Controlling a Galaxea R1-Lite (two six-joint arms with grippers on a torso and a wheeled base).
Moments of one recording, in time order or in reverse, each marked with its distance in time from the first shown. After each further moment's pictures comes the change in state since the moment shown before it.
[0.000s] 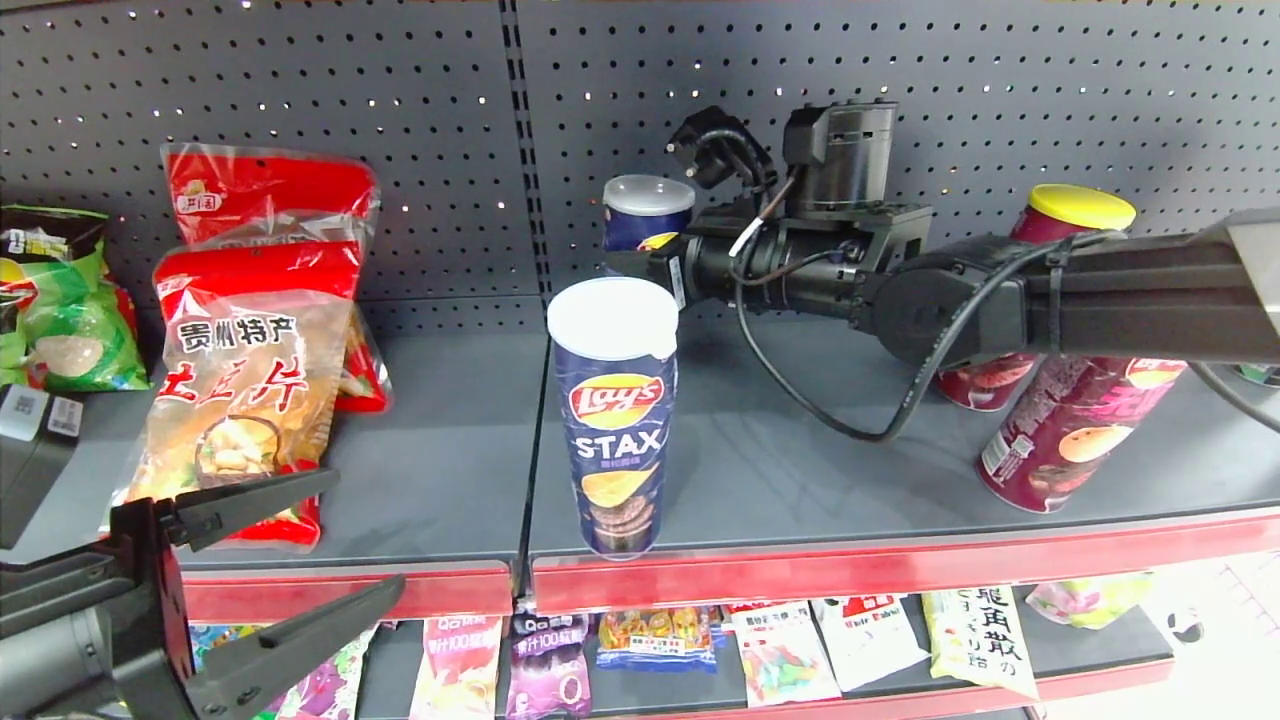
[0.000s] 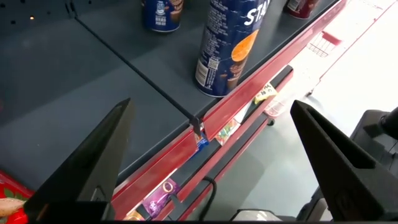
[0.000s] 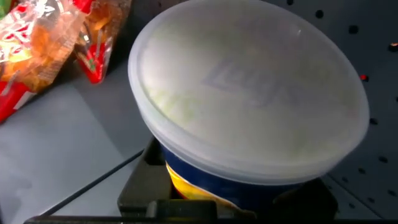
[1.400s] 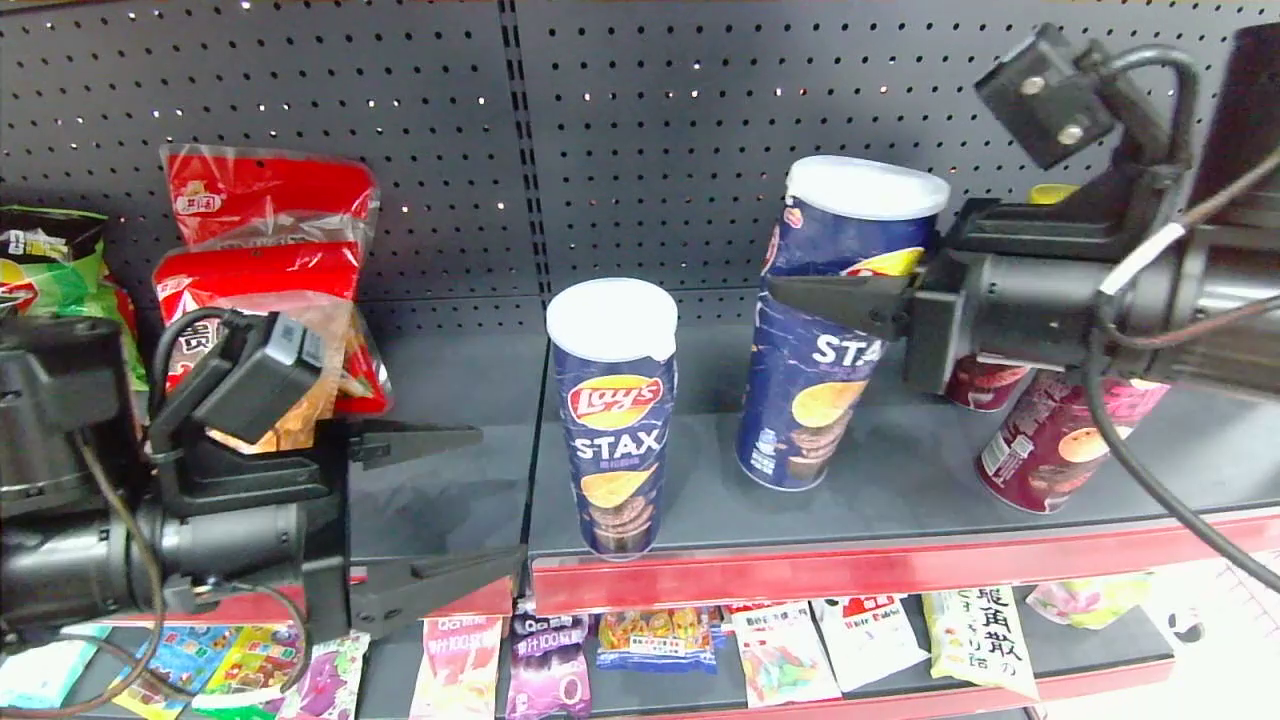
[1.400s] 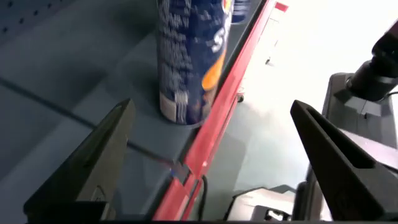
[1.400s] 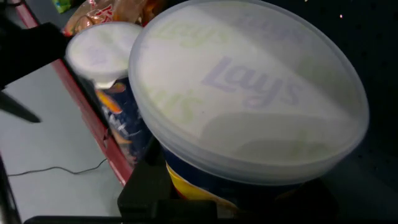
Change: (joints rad) left arm -0.047 0.312 -0.193 -0.006 -0.226 0.157; right arm 0.007 -0.583 0.592 0.016 -0.014 -0.002
